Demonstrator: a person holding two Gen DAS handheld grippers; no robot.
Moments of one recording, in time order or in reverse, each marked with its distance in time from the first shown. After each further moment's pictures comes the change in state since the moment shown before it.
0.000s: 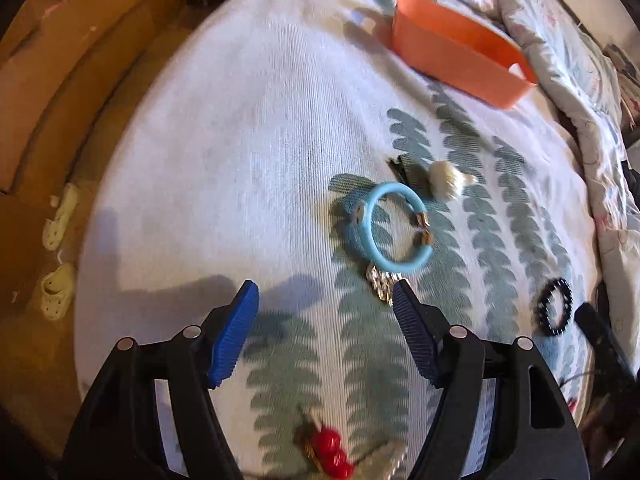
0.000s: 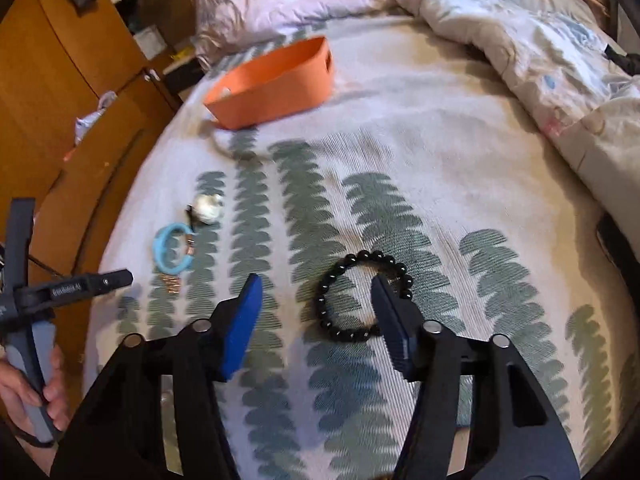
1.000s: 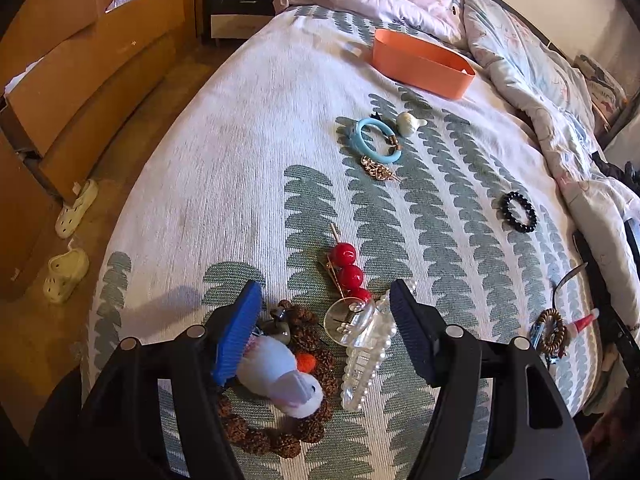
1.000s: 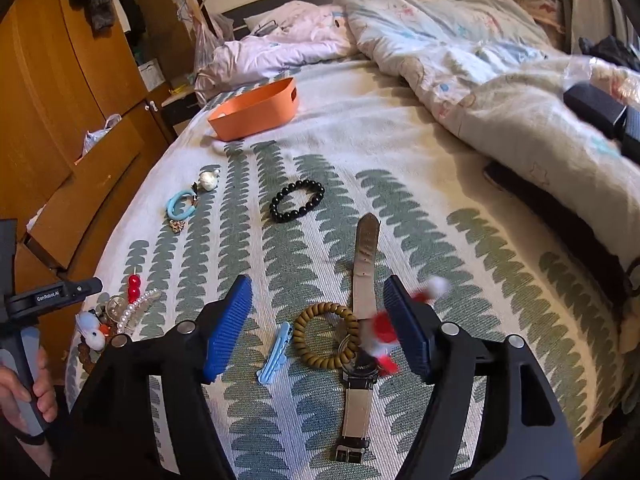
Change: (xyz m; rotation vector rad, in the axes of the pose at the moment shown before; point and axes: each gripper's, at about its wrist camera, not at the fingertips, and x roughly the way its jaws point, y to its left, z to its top) left arm -0.080 0.010 -0.153 0.023 -0.229 -0.015; right arm -0.132 -0.029 -0.129 -0.012 -0.195 -0.075
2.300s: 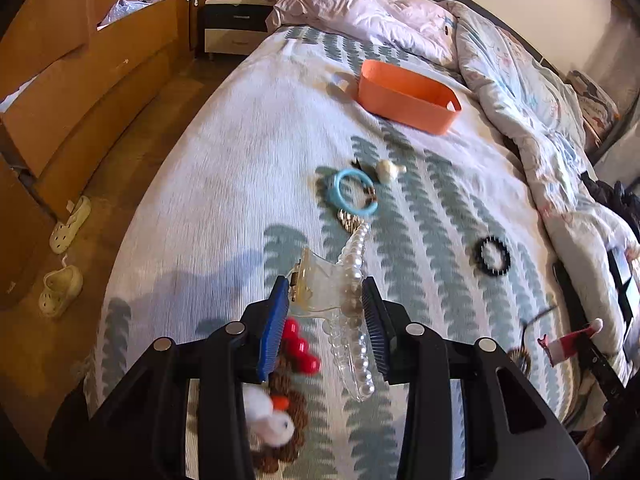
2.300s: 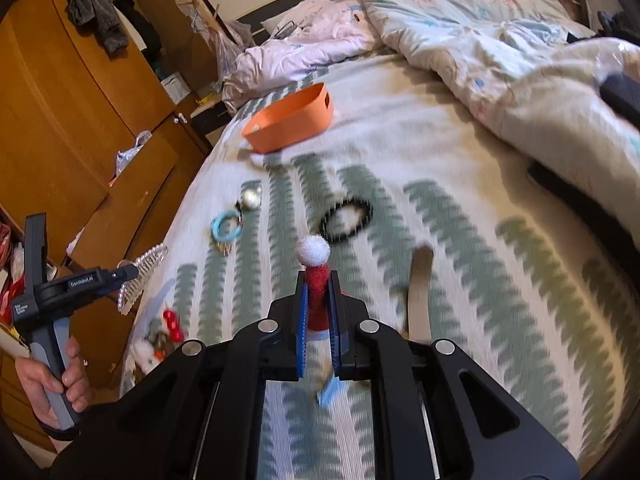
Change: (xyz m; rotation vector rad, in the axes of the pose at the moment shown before) left arm -0.017 -0.011 0.042 -0.018 -0.030 -0.036; right arm -0.006 0.009 0.021 0.068 0.016 0.151
